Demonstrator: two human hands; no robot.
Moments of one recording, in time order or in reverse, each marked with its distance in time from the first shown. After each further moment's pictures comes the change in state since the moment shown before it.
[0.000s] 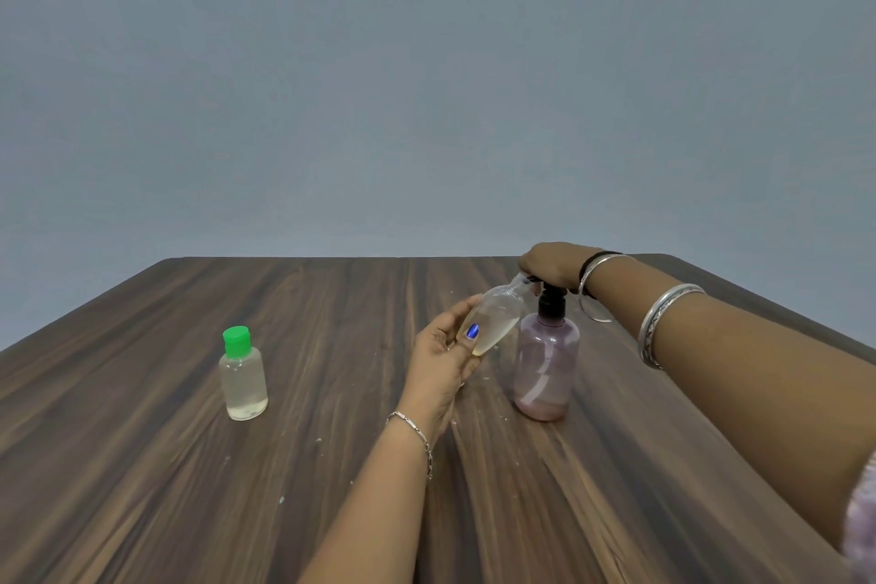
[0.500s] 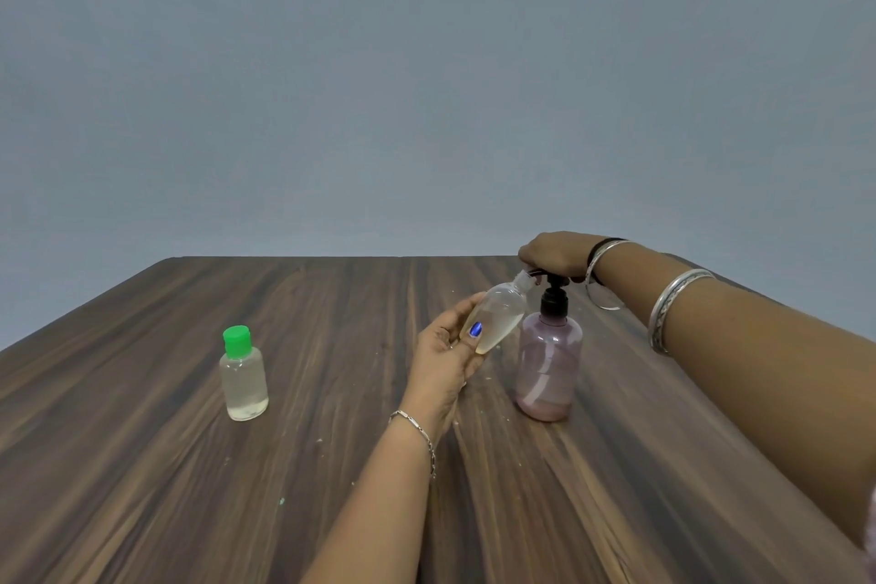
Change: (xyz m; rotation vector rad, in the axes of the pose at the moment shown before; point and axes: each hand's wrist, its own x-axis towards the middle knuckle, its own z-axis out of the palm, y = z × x) left_hand 0.002 -0.001 0.000 -0.010 -0.016 0.010; right_hand 0.008 0.008 -0.006 -0.014 0.012 -0.061
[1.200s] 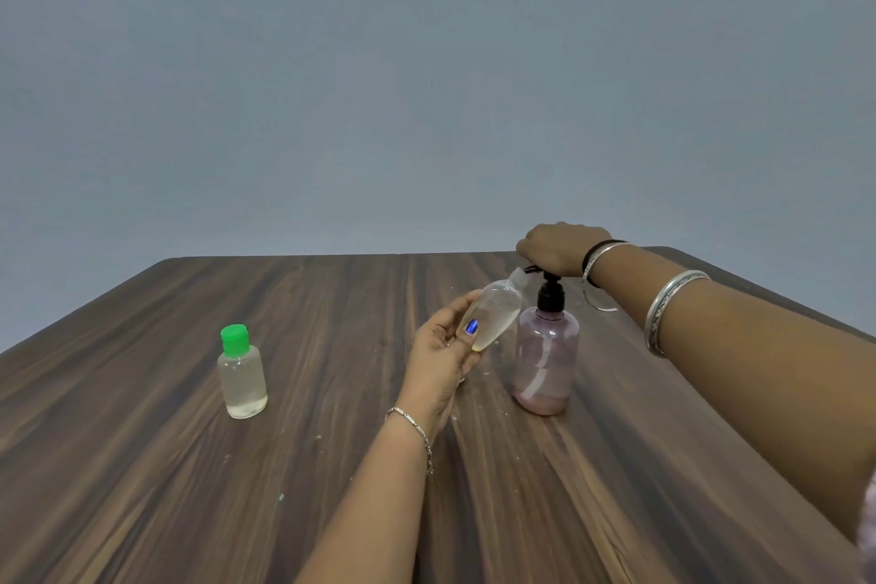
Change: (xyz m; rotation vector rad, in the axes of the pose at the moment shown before) left_hand -0.002 0.001 -0.001 0.016 0.000 -0.013; right_hand 0.015 0.012 0.008 -0.016 0.141 0.130
